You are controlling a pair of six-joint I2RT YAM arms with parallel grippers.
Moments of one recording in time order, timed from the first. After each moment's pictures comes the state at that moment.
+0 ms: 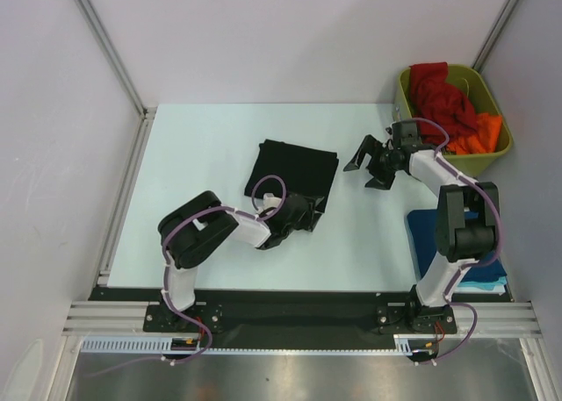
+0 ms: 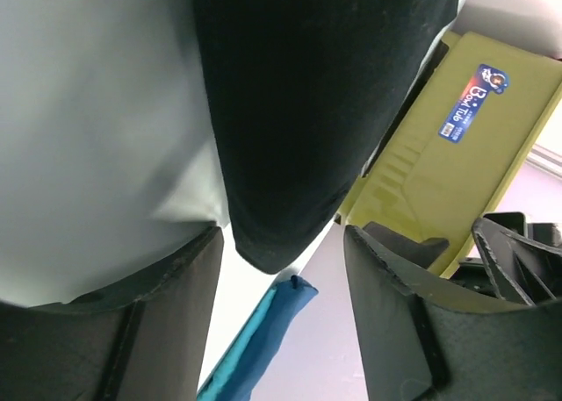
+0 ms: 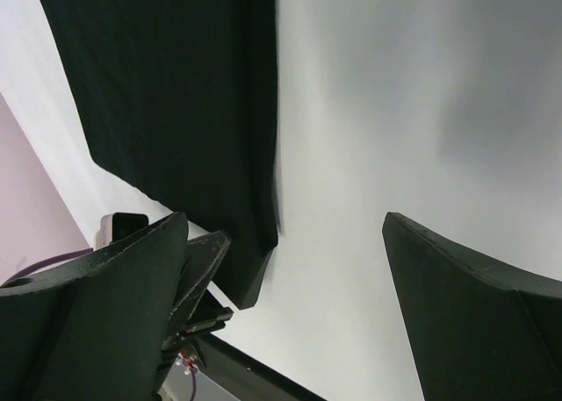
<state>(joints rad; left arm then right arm) -0.90 1.94 0.85 0.46 -0.31 -1.99 0.09 1.76 1.24 -0.45 -0.44 0.59</state>
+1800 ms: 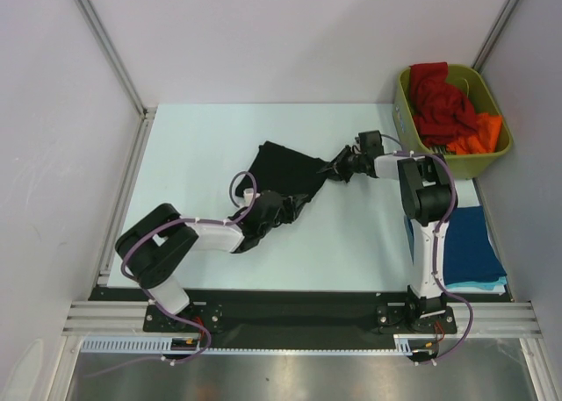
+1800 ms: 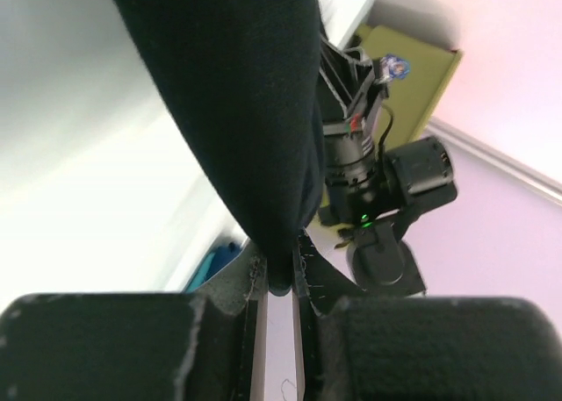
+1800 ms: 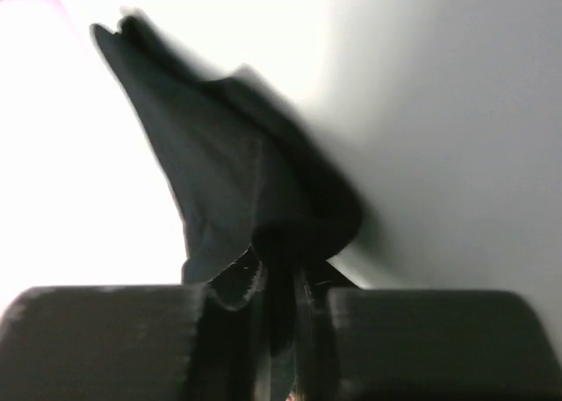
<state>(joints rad) -0.82 1.67 0.67 0.51 -0.27 -1.99 0.20 2.20 1.36 0.05 -0.66 1.03</state>
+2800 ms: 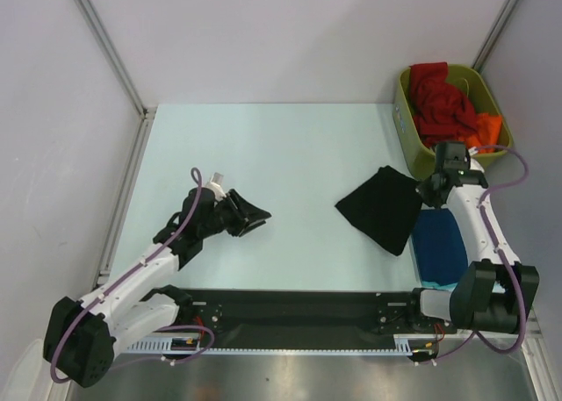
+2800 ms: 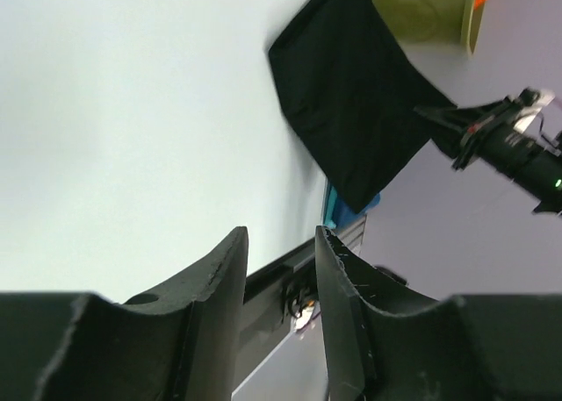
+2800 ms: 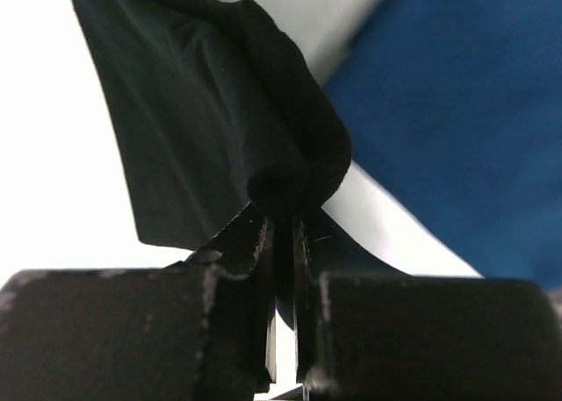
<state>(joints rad) -0.47 0.93 0.49 -0.06 0.32 -1.15 -0.07 1.28 1.02 -0.75 0.19 0.79</state>
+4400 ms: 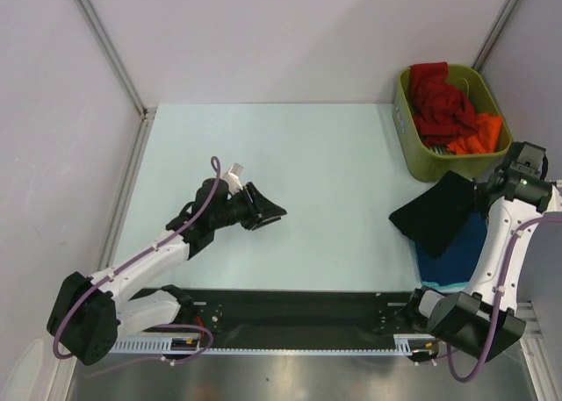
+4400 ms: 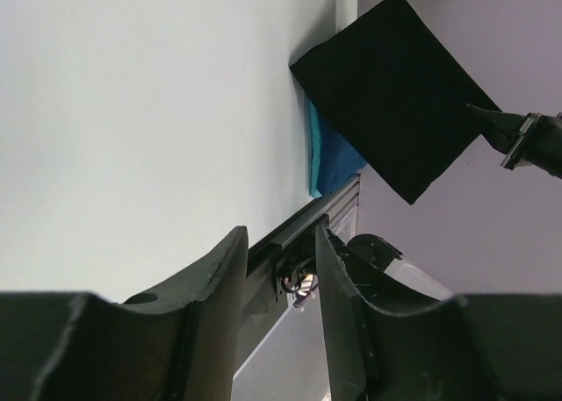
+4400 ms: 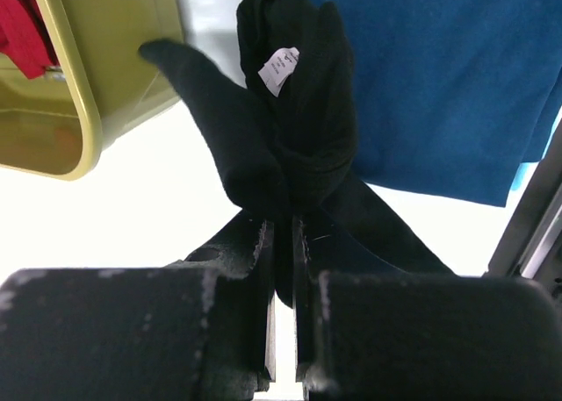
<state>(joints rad) -0.57 1.08 0.60 0.04 0.39 -1.10 -0.50 1.13 1.29 -1.15 0.22 1.07</state>
